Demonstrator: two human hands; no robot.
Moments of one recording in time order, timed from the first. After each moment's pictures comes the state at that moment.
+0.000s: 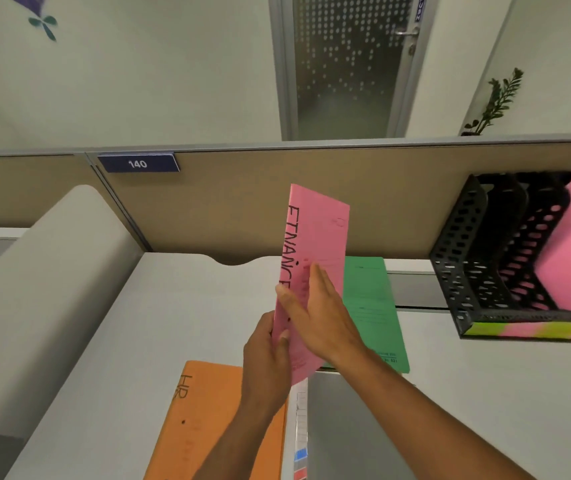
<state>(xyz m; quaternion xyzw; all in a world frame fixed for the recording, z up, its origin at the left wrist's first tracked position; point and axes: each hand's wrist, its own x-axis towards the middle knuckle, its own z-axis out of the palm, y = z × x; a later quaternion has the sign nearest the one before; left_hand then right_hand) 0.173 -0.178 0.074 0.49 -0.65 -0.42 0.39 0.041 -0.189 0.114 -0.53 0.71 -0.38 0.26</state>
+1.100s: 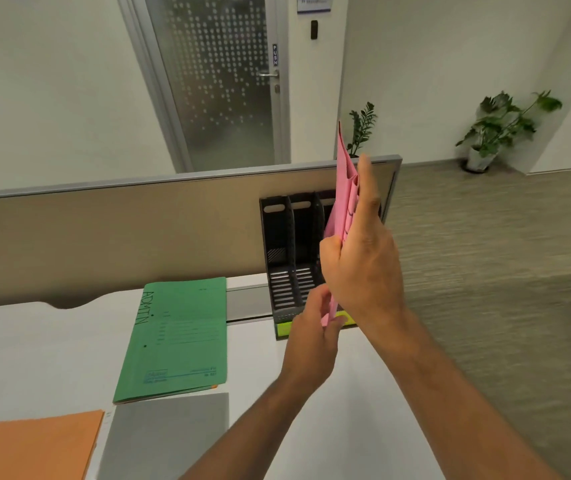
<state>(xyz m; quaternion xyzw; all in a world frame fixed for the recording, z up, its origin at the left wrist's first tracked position) -0.243 0.015 0.118 0.32 -0.75 -0.49 0.29 -0.323 0.050 0.259 -0.47 0.73 -0.48 -0.14</state>
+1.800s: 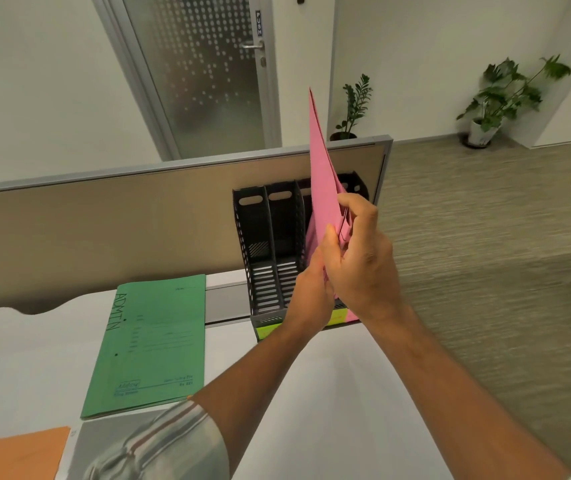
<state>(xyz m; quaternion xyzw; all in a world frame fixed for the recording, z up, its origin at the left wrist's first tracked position) -0.362 -0.060 0.081 0.32 -0.78 -0.48 0.25 -0.414 0.028 0.201 -0.52 0.68 -0.50 -0.15</state>
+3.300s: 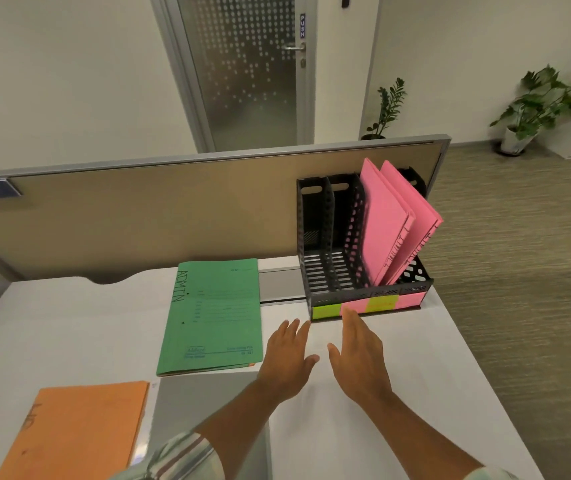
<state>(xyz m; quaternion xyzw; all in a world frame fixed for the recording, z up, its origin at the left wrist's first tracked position) -0.139 -0.056 -0.006 0.38 -0.90 -0.22 -0.02 -0.278 0.043 -0.013 -0.45 0.87 -0.18 0.06</state>
